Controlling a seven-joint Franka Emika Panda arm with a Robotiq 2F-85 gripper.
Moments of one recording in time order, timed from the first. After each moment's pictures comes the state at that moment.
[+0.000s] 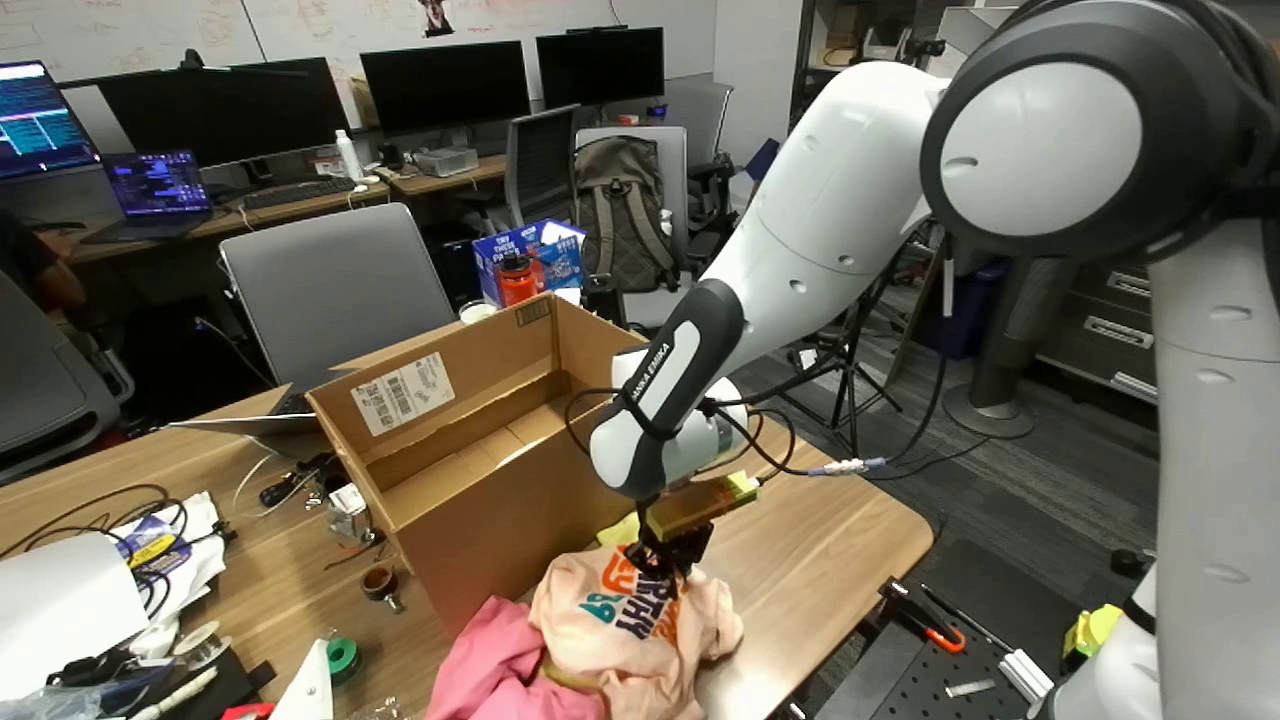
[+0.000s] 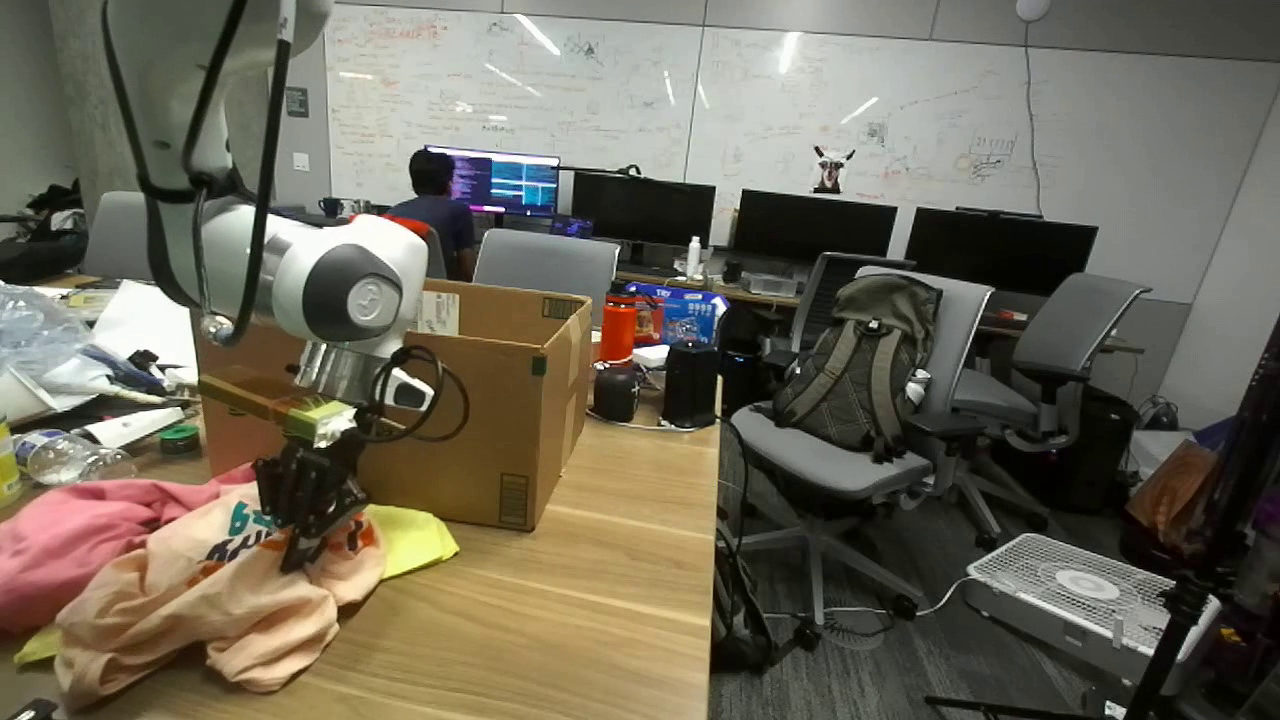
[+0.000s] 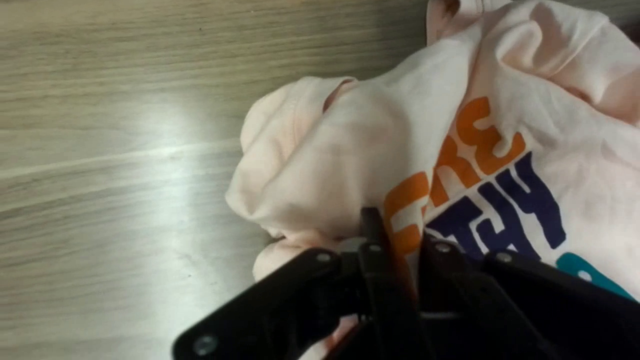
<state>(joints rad) 0.11 0.43 0.10 -2.31 0.21 2.43 0.16</state>
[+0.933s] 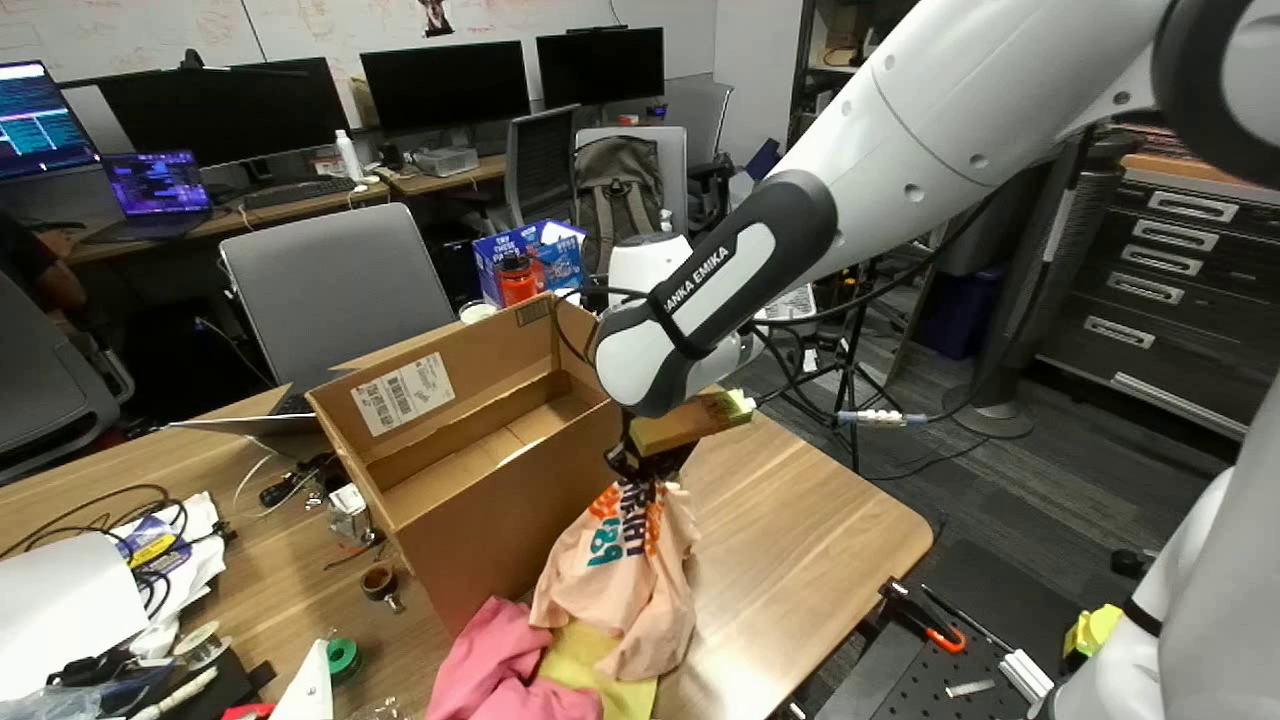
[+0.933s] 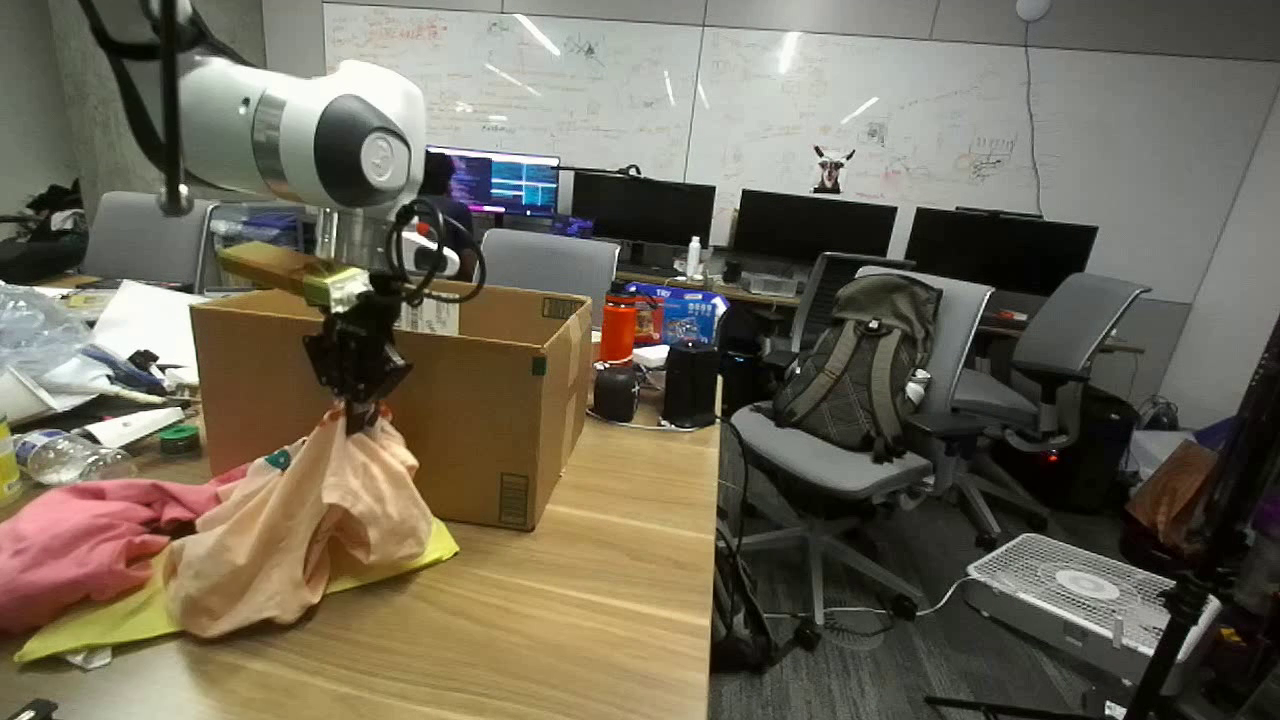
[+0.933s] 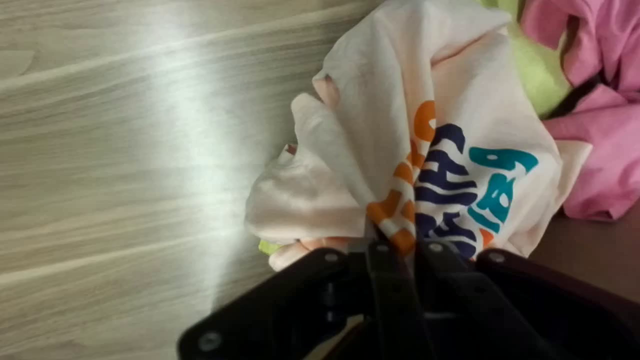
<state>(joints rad) 0.12 0.14 0.07 -2.34 0.09 2.42 0.33</state>
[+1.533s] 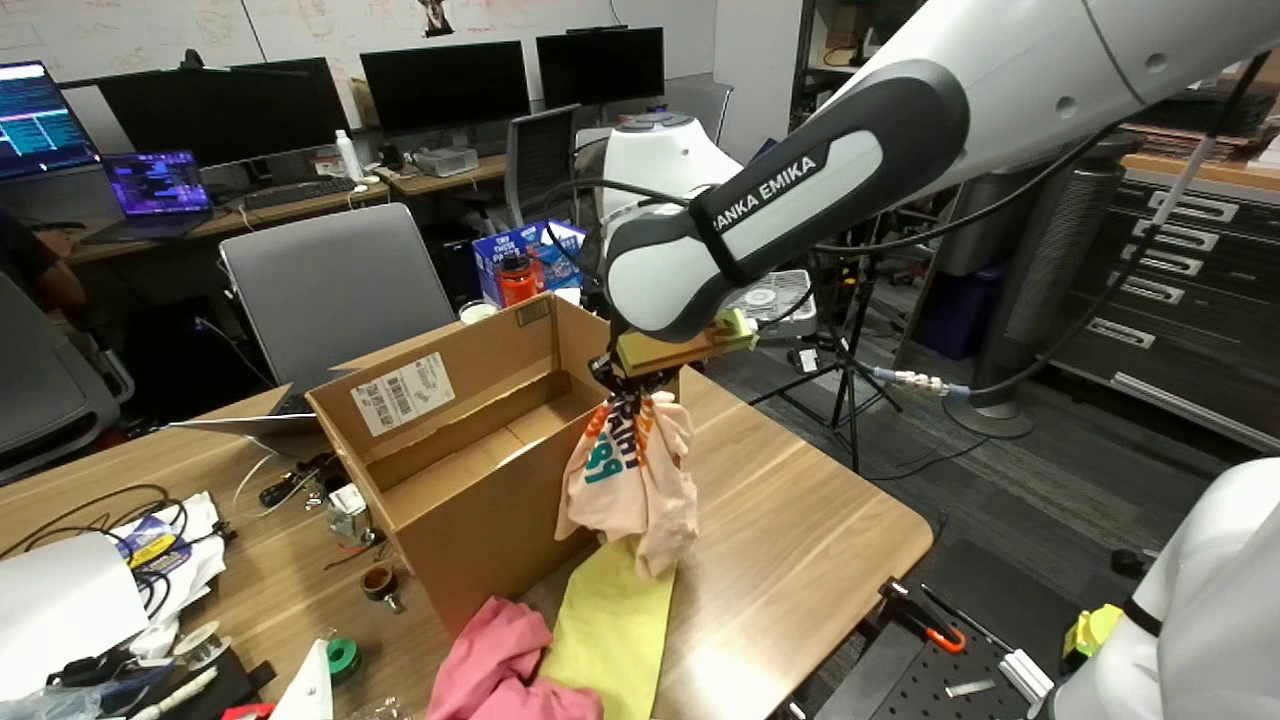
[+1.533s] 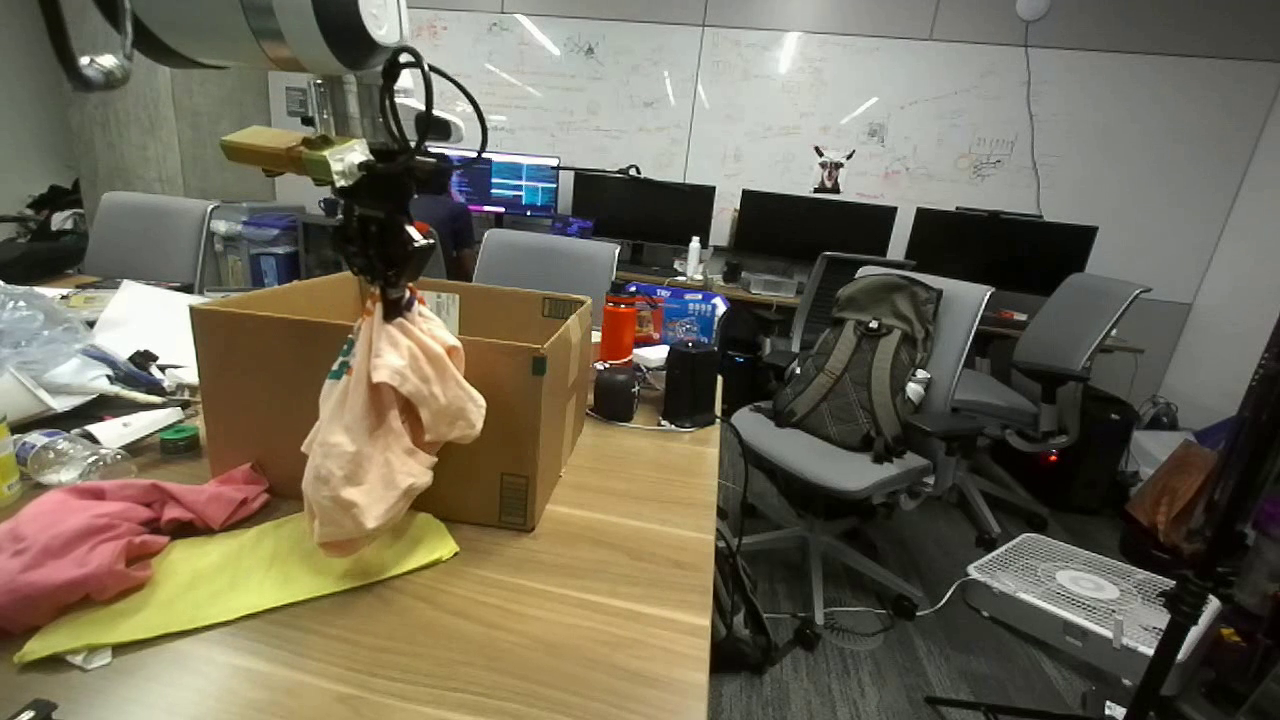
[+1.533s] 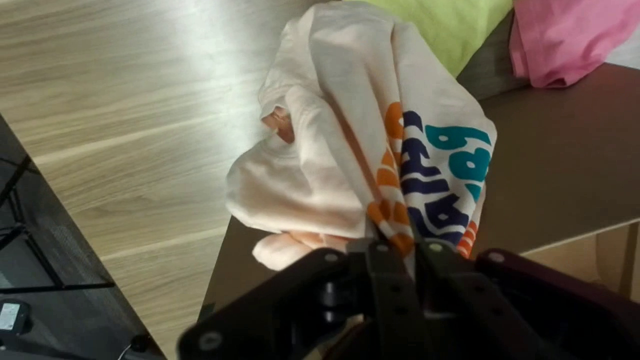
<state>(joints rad) 0.11 -0.06 0.07 -2.31 -0.07 2.39 0.49</state>
